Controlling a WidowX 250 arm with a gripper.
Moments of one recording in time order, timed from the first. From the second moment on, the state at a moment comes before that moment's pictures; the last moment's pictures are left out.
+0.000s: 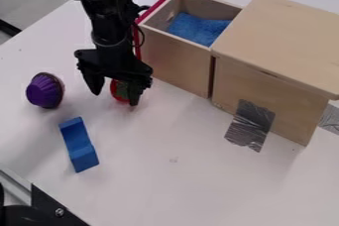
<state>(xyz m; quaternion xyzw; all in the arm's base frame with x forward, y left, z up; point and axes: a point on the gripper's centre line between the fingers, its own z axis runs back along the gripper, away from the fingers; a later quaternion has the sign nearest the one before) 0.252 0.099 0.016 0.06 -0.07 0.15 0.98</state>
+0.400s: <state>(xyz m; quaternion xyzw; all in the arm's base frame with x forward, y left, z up) 0.248 0.106 0.012 0.06 -0.07 0.16 0.98</state>
